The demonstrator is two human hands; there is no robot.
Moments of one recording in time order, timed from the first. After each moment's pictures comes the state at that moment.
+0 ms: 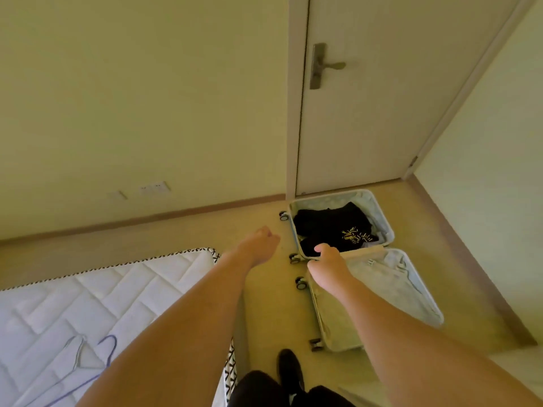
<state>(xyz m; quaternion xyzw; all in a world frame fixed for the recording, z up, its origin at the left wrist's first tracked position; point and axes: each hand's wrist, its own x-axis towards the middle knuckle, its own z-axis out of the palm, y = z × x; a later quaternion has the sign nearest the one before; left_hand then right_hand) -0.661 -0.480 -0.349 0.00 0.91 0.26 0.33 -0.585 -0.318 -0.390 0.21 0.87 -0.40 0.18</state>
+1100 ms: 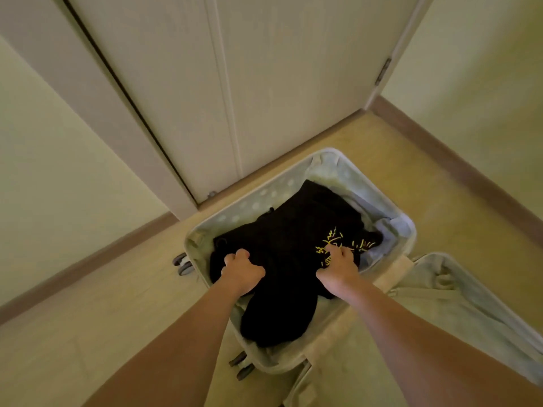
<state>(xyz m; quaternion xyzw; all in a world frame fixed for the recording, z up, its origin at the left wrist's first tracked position) -1.122 -0.190 -1.017 0.04 0.86 0.20 0.47 -0.989 -0.023 -1.003 0.47 0.77 -0.36 0.22</state>
